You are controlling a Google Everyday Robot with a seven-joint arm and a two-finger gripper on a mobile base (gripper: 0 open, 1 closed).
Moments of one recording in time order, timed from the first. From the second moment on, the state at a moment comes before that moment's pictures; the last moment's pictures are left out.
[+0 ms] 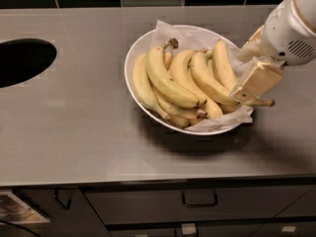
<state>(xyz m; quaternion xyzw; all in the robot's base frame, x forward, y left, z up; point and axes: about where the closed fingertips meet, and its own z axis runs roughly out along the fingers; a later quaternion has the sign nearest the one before) 0.470 -0.177 0.971 -0.57 0.78 0.02 0.24</state>
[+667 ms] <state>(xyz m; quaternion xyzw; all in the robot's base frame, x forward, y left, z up) 0.461 -0.147 0.975 -0.59 0.77 0.02 0.26</state>
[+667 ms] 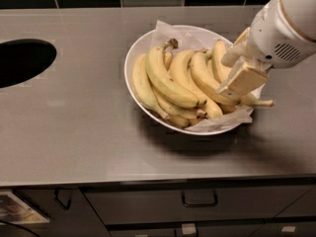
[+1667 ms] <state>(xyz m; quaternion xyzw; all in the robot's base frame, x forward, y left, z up) 0.469 -0.141 0.975 -0.56 0.78 0.00 0.27</state>
